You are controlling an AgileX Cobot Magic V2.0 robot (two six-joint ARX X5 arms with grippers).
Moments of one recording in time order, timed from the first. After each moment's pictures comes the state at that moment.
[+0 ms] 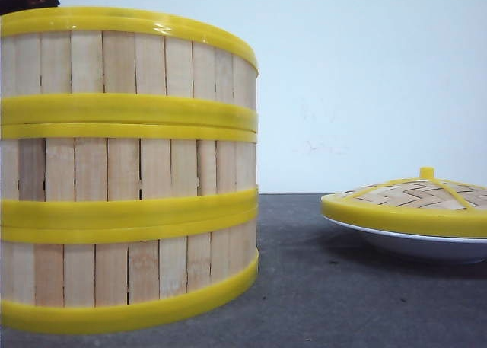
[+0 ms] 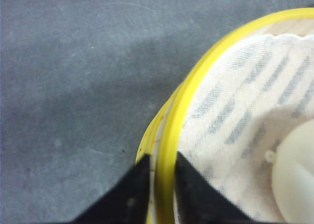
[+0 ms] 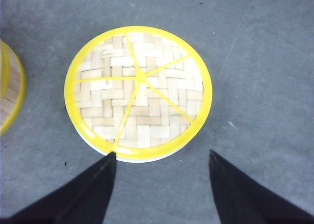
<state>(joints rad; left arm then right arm) -0.24 1.26 1.16 -0.79 0.16 -0.01 0.35 0.85 1.19 -1.16 0.11 0.10</state>
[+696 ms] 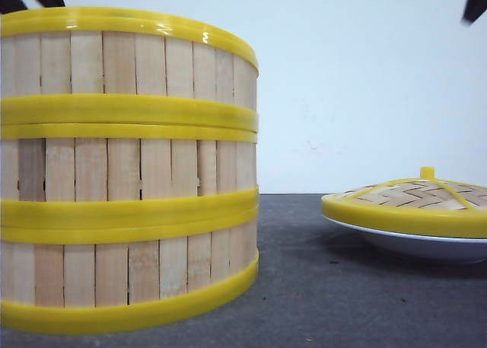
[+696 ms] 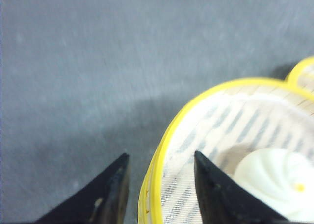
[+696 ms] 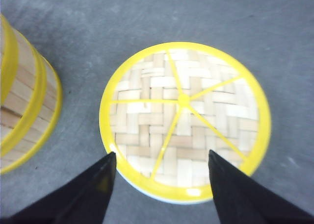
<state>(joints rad) -0.23 1.06 1.20 -0.76 0.16 -0.01 0.28 0.93 0.99 -0.84 -0.11 0.08</state>
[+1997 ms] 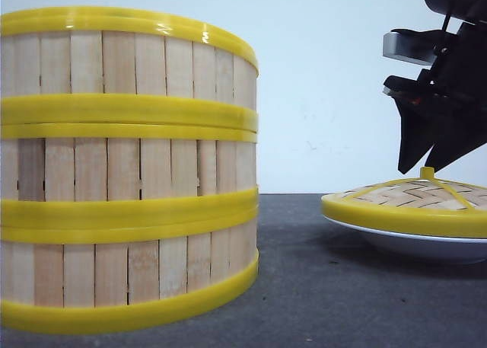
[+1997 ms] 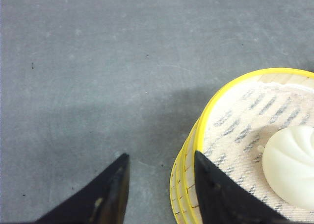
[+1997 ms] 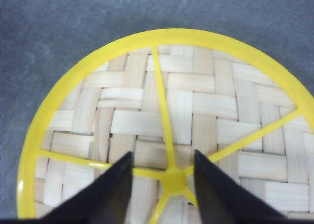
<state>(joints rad) -0.14 0.95 1.20 -0.90 0.10 0.01 0.22 1.42 0.96 -0.48 -0.17 -0.02</state>
